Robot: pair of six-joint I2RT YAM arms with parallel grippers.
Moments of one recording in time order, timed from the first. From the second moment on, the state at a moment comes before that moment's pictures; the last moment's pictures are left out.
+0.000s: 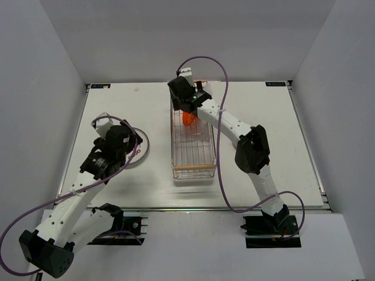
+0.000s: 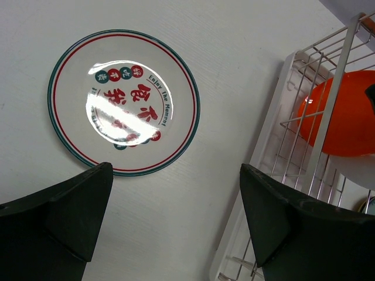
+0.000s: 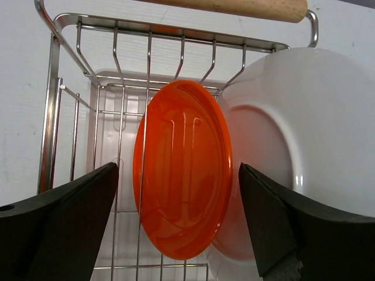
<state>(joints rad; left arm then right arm) -0.44 0.88 0.86 -0.61 -0.57 -0.80 0.77 2.25 2.19 -0.68 0.59 0.28</state>
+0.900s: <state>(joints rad) -0.44 0.85 0.85 -0.63 -0.61 -0.84 0.76 2.28 2.19 -0.68 0.67 0.31</state>
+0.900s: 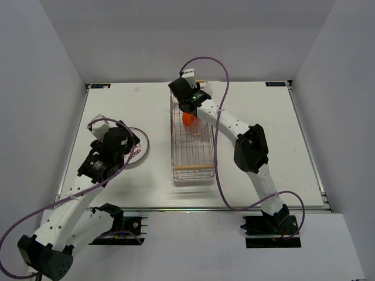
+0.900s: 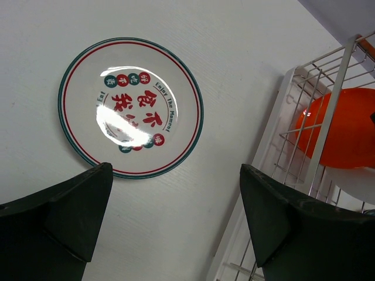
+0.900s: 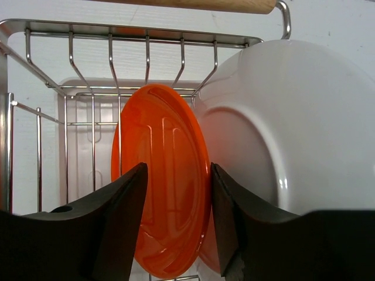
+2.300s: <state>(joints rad) -0.44 0.80 0.84 -0.66 -0.67 -0.88 0.80 2.12 2.06 -0.48 0.76 -0.02</state>
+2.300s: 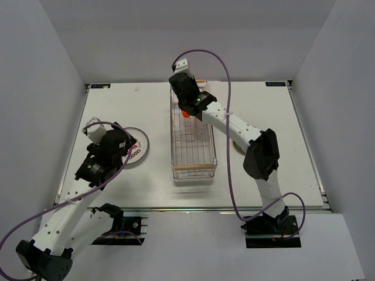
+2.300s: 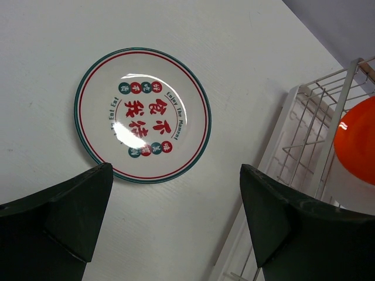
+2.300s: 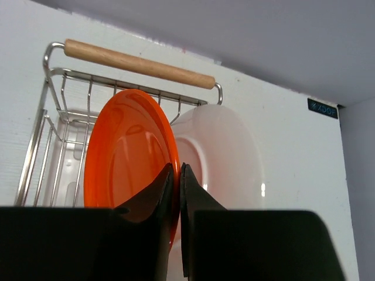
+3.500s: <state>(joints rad) -0.44 0.94 0.89 -0.60 -0.50 -0.77 0.06 1.32 1.03 -0.37 0.27 0.34</state>
